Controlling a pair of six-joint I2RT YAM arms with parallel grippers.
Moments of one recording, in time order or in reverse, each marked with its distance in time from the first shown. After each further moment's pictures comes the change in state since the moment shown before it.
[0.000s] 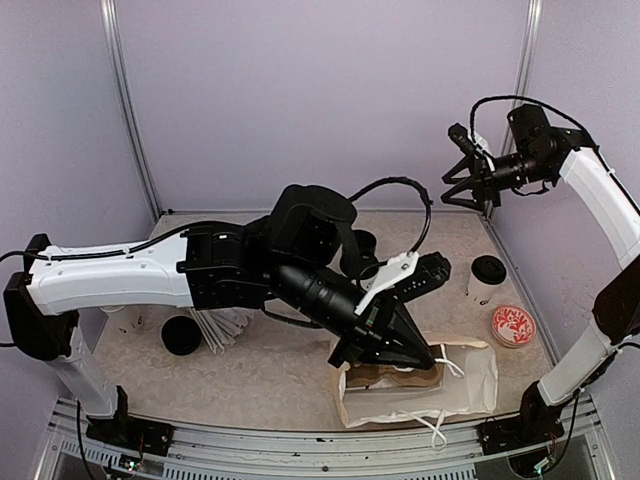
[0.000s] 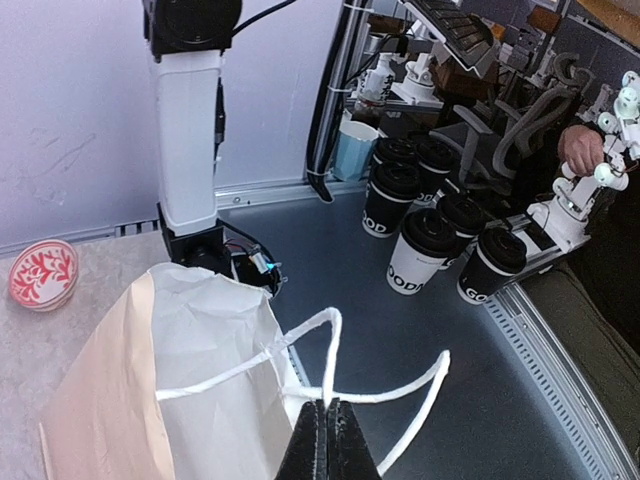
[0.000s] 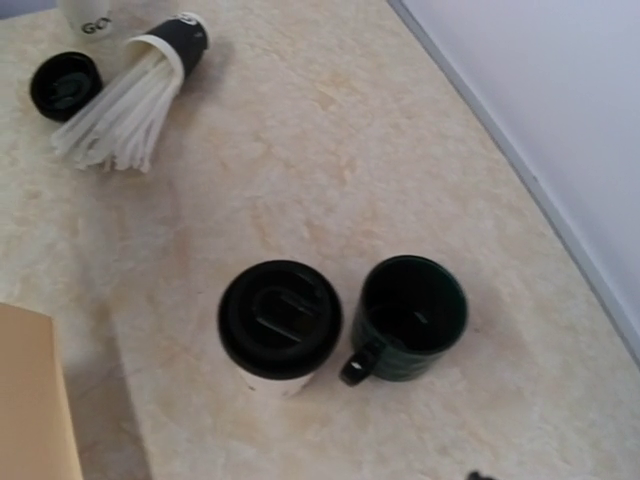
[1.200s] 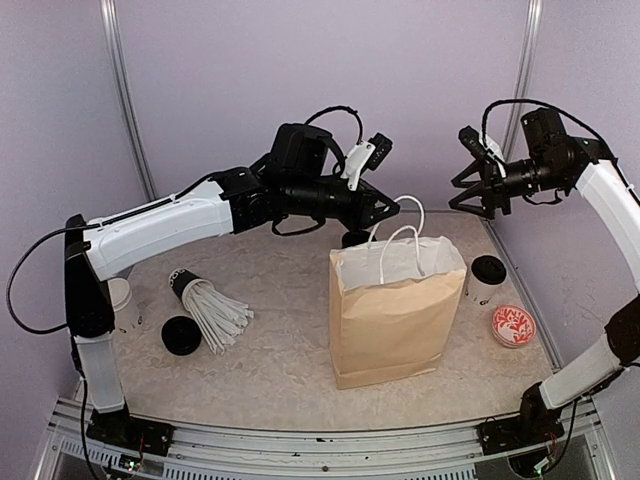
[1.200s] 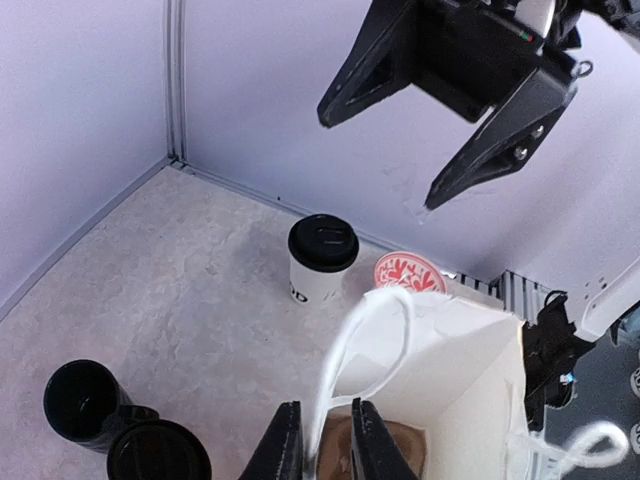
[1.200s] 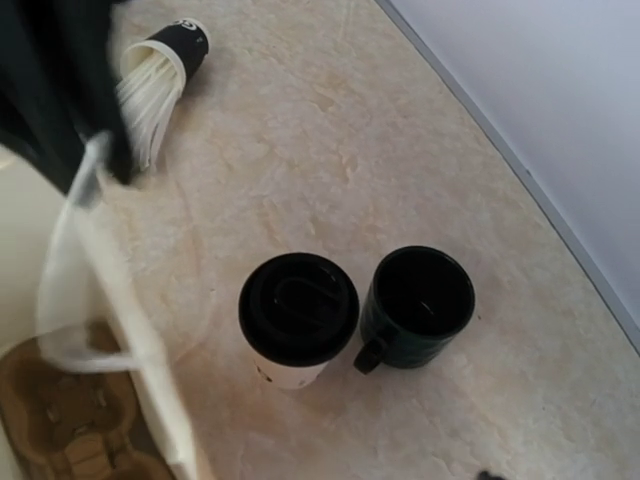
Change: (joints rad) left arm 0.339 0.208 0.271 0.051 -0.397 -0.148; right arm 0.000 -0.136 -0.122 0.039 0.020 0.052
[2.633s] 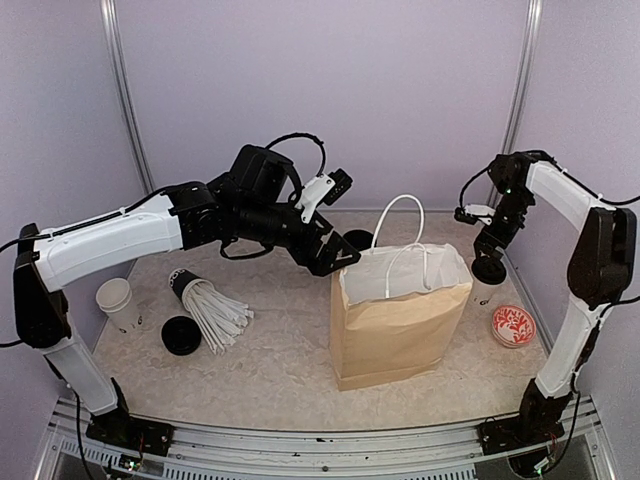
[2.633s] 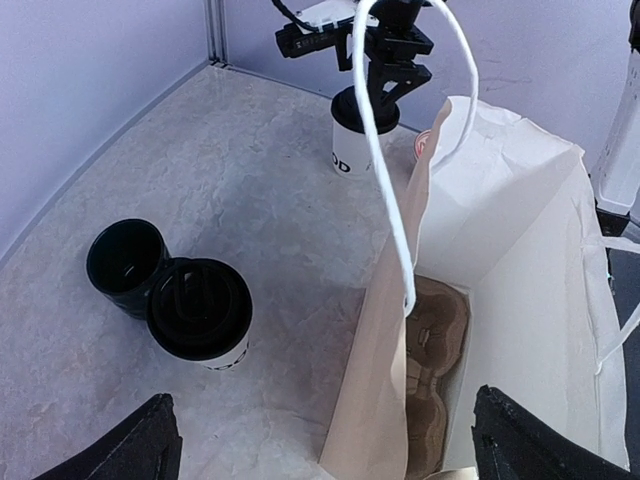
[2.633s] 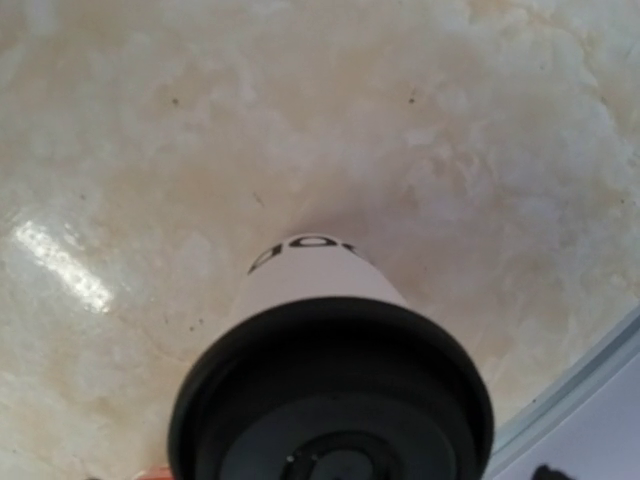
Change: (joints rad) left arm 0.041 -0.254 -0.340 -0.153 -0.082 0.102; right arm -0.097 0.400 0.044 -0.248 0.763 0.036
